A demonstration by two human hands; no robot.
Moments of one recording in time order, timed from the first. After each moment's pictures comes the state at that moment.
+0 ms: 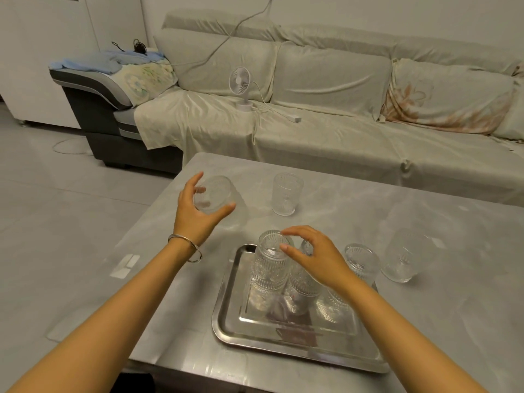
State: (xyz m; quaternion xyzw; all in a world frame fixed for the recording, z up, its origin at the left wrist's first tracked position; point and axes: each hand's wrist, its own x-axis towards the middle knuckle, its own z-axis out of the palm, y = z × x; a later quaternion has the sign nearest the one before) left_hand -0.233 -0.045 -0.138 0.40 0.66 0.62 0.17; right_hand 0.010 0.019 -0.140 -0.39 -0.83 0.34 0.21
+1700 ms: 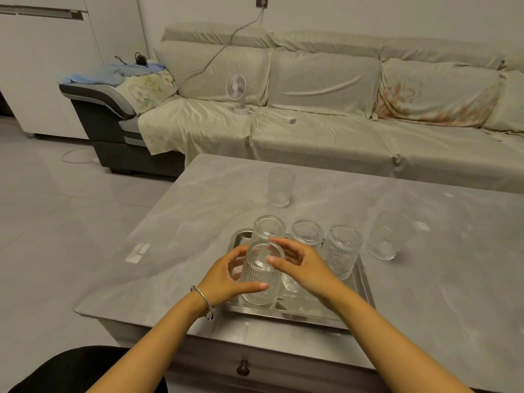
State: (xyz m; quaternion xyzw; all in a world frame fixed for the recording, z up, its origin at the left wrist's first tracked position) left_hand -0.150 -0.127 -0.190 0.52 0.58 0.47 0.41; right_hand 0.029 -0.048 -0.149 -0.33 -0.69 0.60 0.24
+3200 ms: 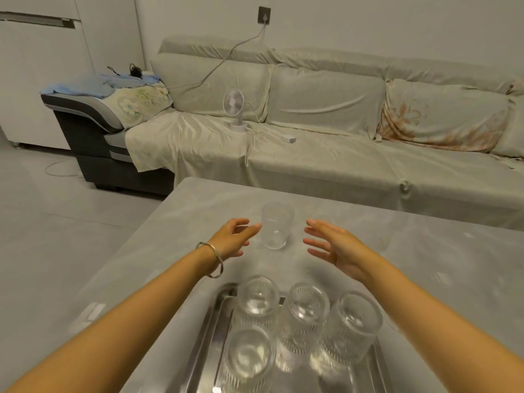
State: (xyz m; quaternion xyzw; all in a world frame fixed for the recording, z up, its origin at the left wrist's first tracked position) left_hand -0.201 0.058 -0.134 0.41 0.67 0.45 0.43; right_hand 0.014 0.146 -0.112 -0.45 -0.54 0.66 0.27
